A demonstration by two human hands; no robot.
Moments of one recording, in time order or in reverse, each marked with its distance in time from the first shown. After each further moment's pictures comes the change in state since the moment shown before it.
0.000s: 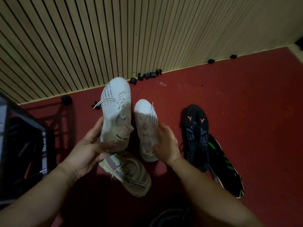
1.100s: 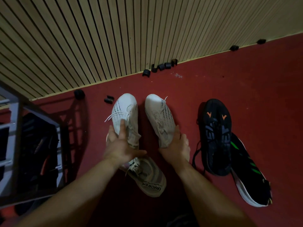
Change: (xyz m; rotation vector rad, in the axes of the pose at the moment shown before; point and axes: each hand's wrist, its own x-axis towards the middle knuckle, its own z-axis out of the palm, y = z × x) left_hand 0.039 -0.028 0.018 1.105 0.240 -0.192; right_hand -0.002 -0.018 0.031 -0.009 -0.146 0.524
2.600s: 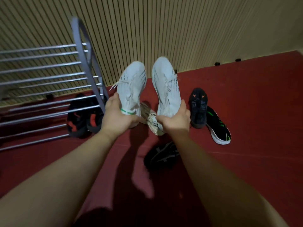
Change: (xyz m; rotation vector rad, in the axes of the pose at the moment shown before) left_hand -0.316 -0.042 -0.049 -0.282 0.530 0.394; right_hand -0.307 -0.012 -0.125 0.509 0.144 -0.185
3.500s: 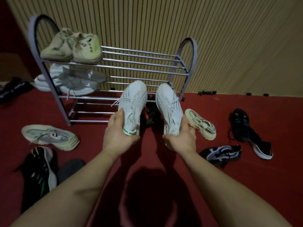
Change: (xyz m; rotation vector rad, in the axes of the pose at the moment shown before) left_hand -0.136 -0.233 -0.245 0.009 0.164 -0.033; right_hand -0.235 -0.093 0.210 -0.271 -0.127 -0.106
